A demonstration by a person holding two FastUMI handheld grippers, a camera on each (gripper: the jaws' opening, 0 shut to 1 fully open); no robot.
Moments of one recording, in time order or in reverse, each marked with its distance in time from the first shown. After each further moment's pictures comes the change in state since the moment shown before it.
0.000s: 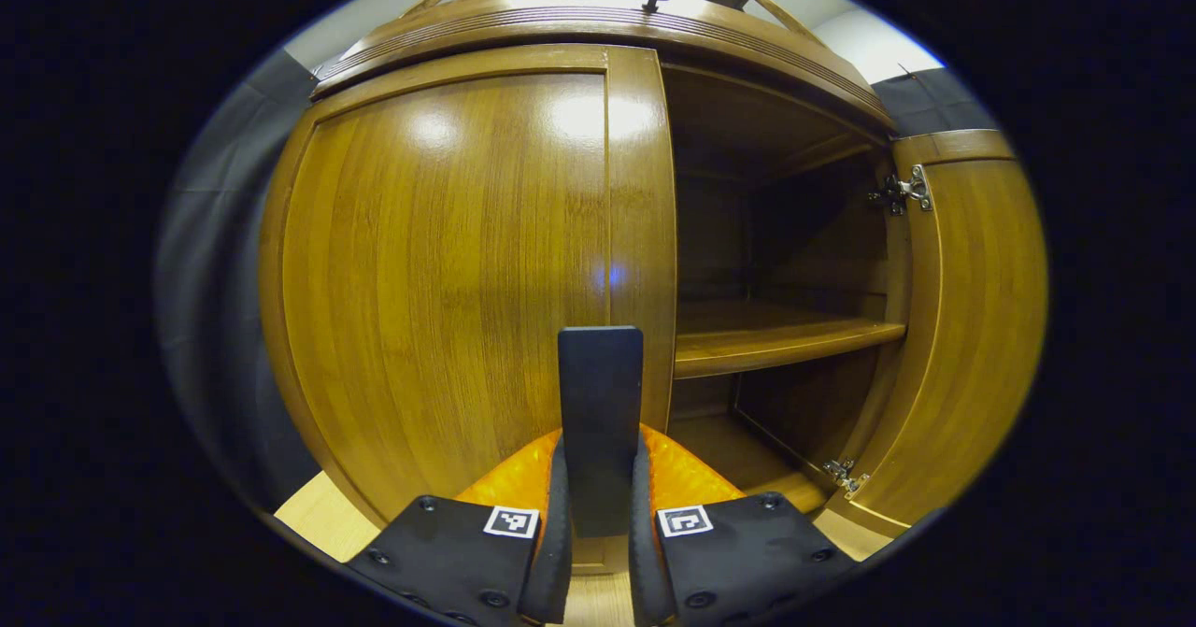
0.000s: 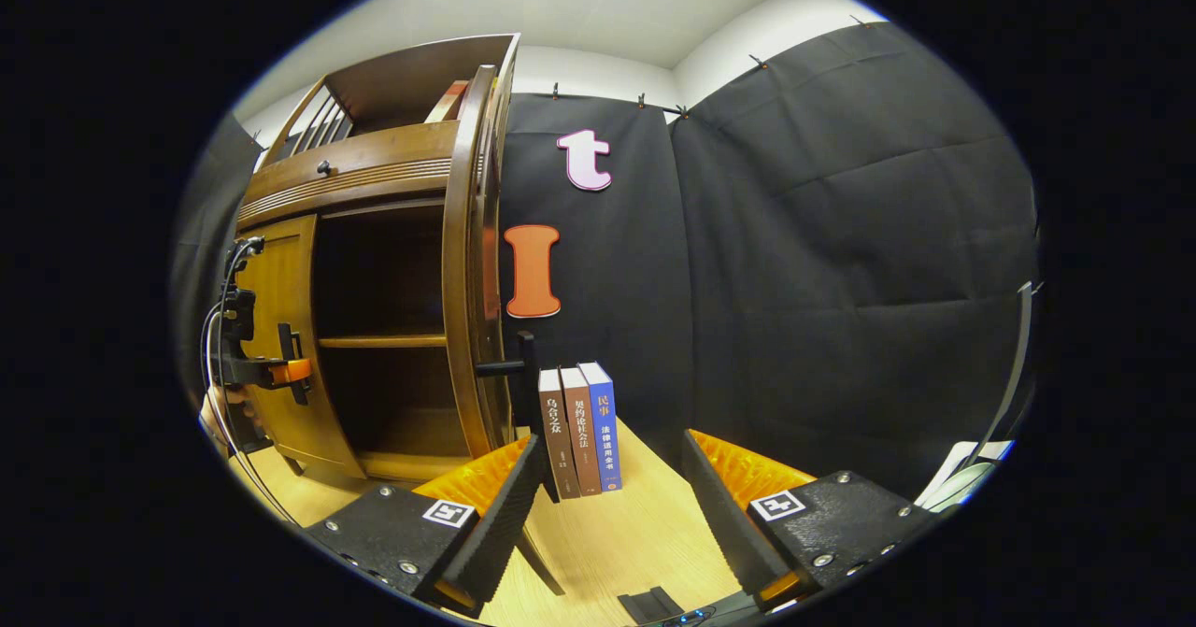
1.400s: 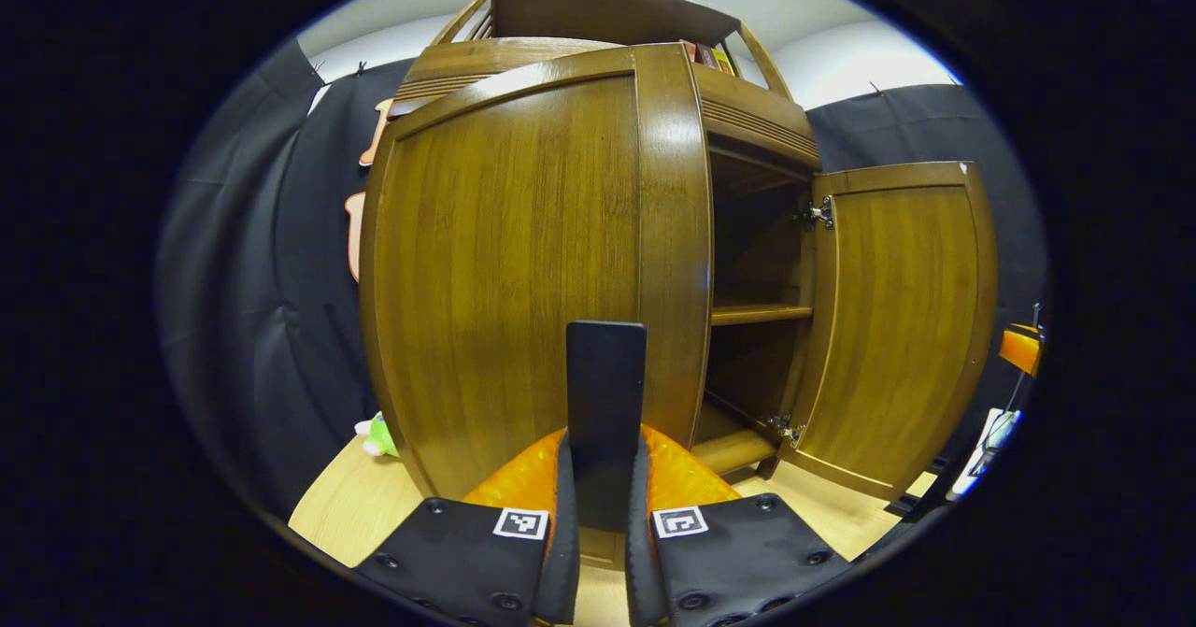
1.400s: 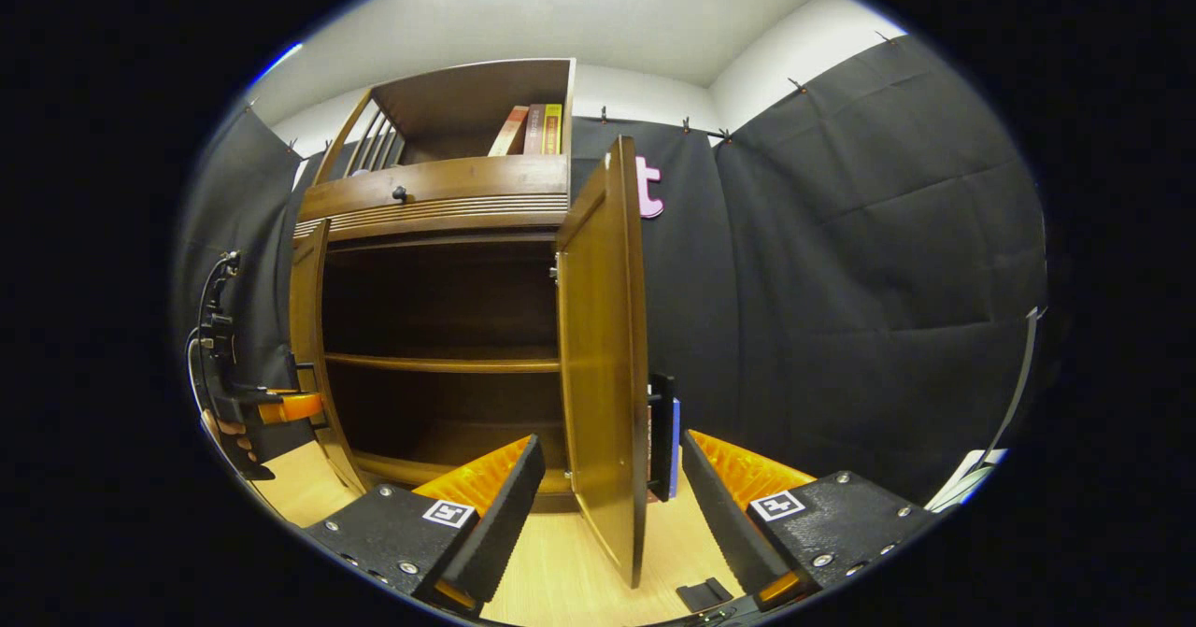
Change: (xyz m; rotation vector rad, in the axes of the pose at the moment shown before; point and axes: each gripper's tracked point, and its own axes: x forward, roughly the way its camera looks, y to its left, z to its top) left arm -0.059 0.009 0.001 0.000 -0.006 -0.144; right arm -0.056 0.095 0.044 -0.009 -0.060 0.129
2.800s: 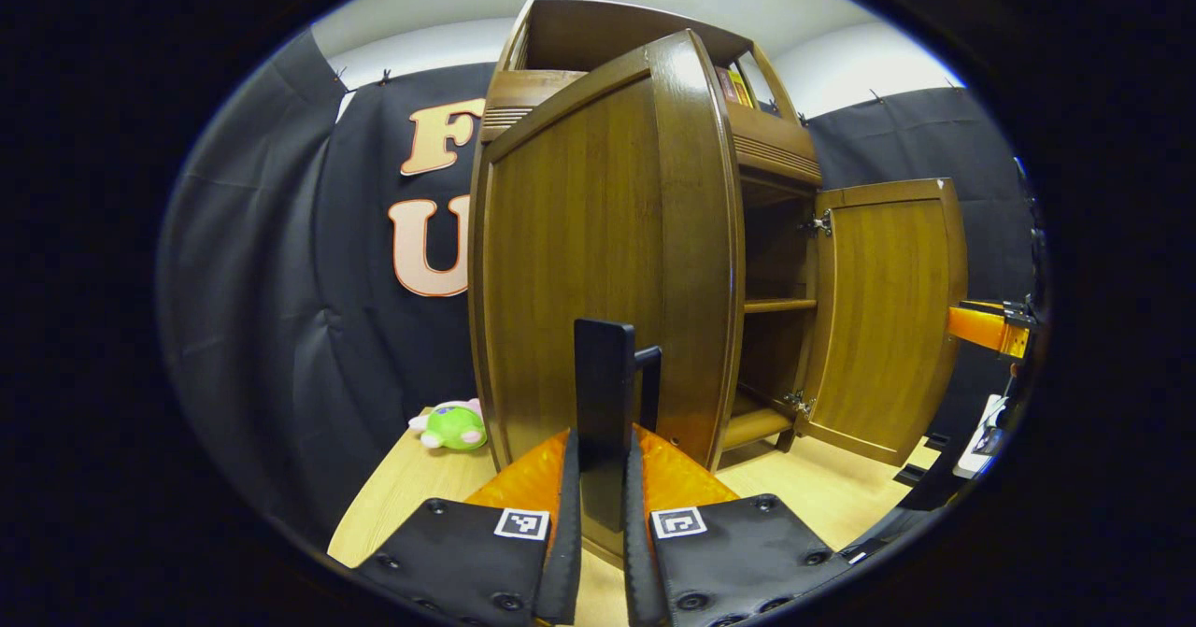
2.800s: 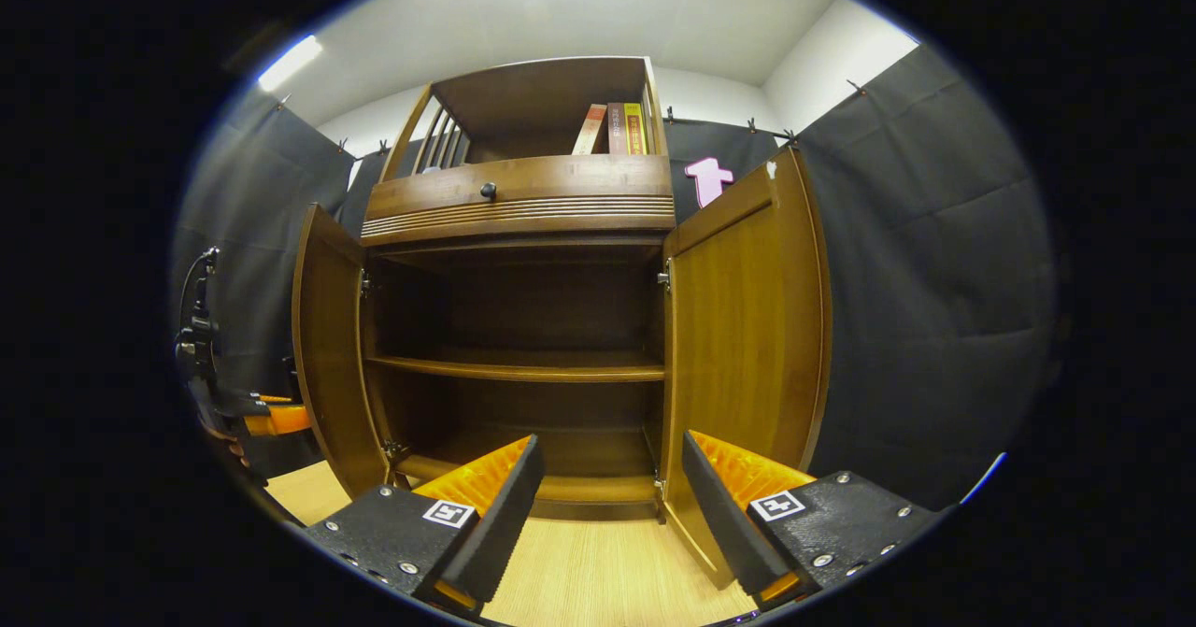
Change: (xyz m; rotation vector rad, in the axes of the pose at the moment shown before) left arm -0.026 0.030 0.001 -0.002 -0.021 0.040; right arm 0.004 0.106 0.009 -0.014 0.012 0.177
